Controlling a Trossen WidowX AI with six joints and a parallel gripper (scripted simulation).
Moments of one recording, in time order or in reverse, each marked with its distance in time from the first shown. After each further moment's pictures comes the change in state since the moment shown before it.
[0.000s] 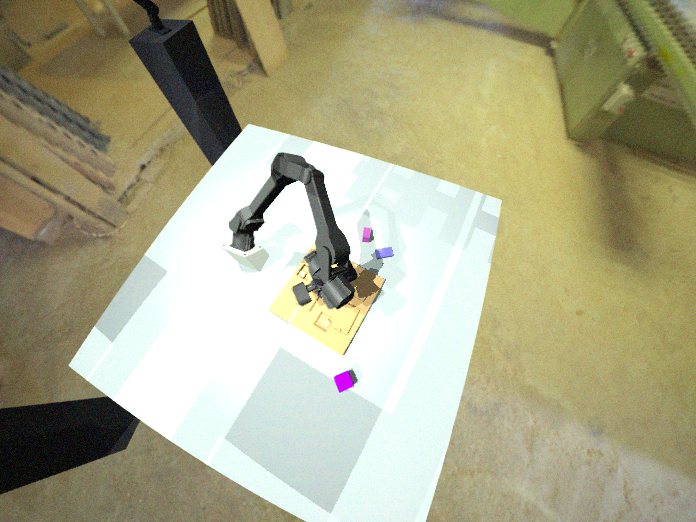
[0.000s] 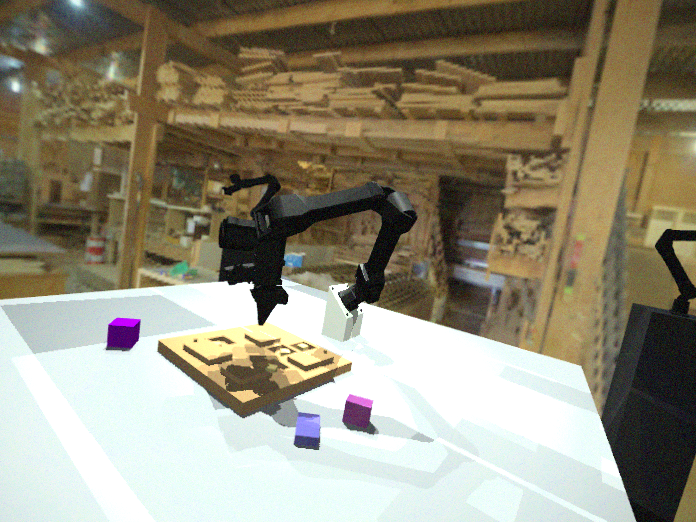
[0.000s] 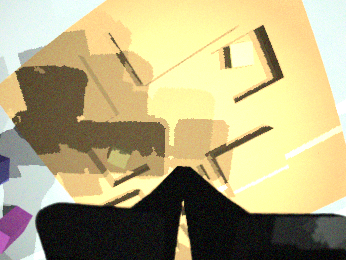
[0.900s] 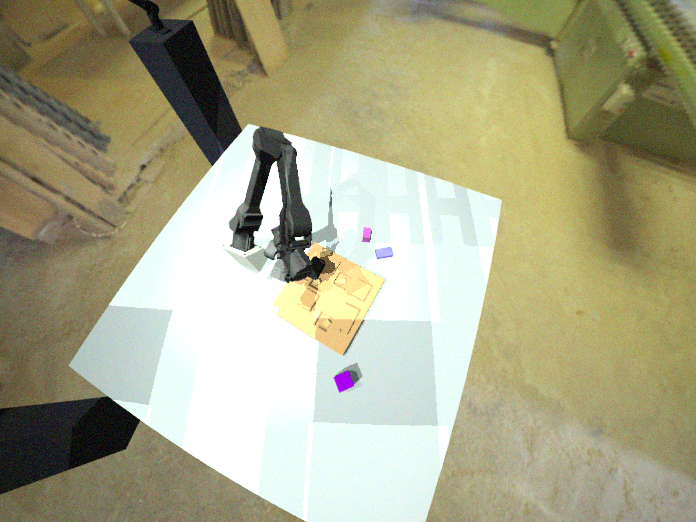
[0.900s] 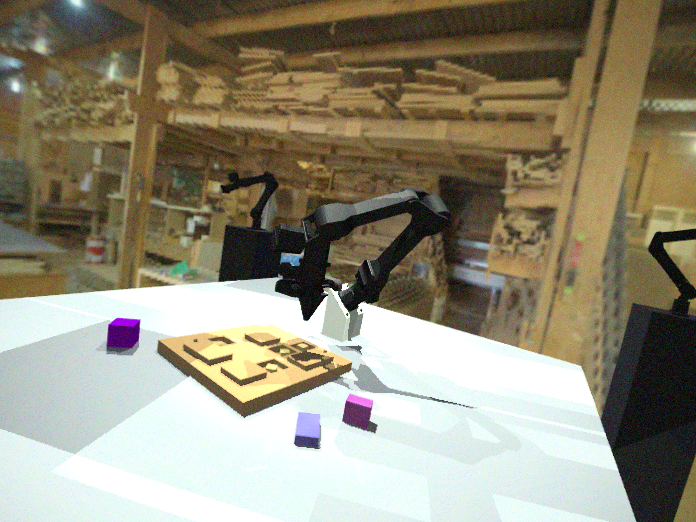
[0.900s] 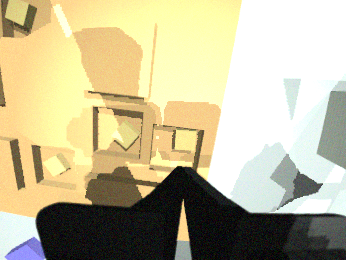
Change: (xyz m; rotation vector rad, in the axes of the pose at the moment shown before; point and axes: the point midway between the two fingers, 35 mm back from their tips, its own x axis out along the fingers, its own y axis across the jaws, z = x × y) arm 0.001 -0.050 -0.112 0.937 0.002 0.000
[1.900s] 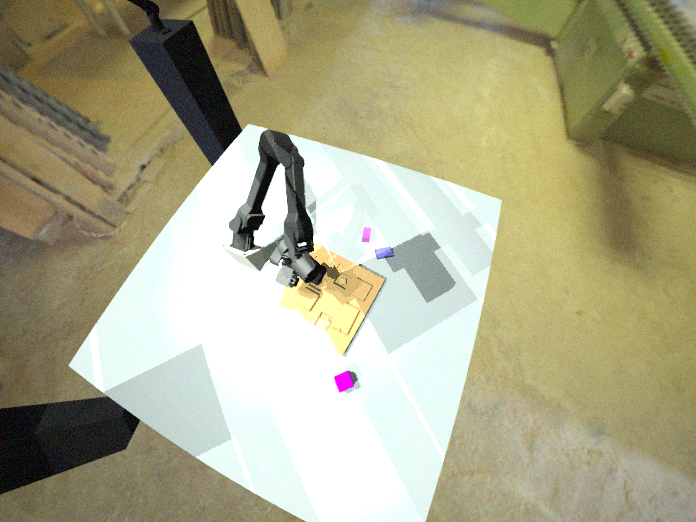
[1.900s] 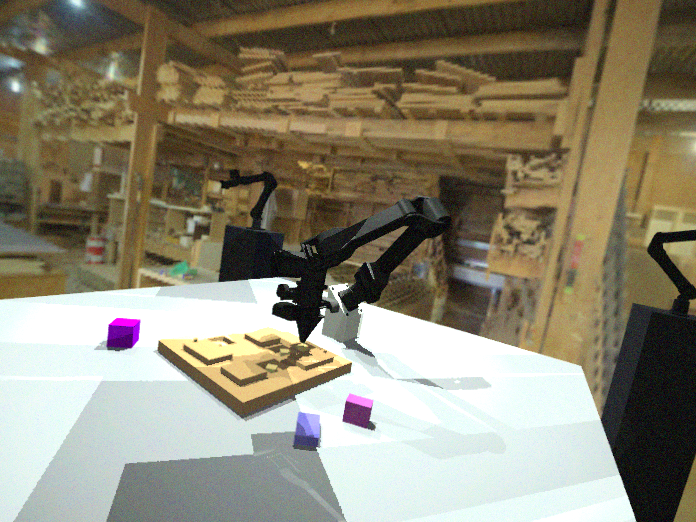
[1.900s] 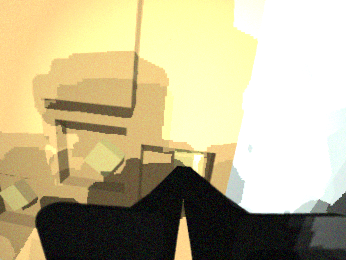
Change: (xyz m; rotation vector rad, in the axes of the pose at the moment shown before) arm 0.054 -0.001 0.000 0.012 -0.009 0.011
